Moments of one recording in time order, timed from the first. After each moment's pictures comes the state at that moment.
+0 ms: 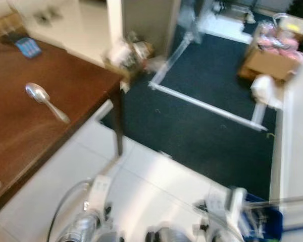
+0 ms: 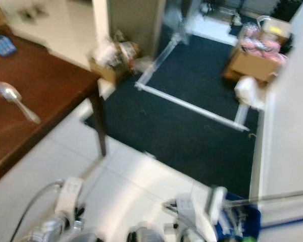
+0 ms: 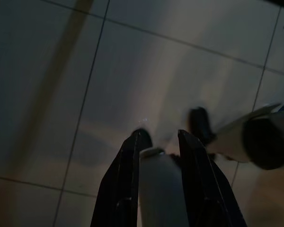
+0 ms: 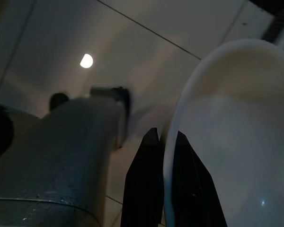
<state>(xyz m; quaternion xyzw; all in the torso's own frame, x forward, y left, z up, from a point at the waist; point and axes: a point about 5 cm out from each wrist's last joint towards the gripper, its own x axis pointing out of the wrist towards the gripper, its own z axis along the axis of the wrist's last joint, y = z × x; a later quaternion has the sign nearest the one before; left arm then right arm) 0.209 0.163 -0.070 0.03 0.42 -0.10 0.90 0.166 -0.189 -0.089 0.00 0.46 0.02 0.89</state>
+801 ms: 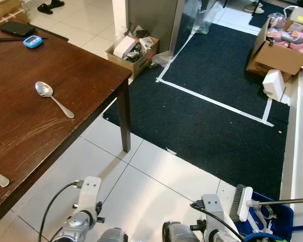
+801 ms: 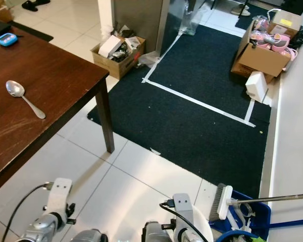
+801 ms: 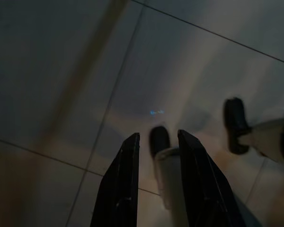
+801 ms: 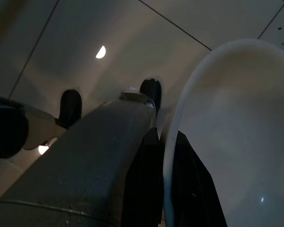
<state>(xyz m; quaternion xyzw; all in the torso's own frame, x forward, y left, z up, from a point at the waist) 0.210 0.170 -0.069 0.04 0.41 -0.07 0.91 0.171 -0.187 -0.087 -0.01 0.45 0.04 0.89</state>
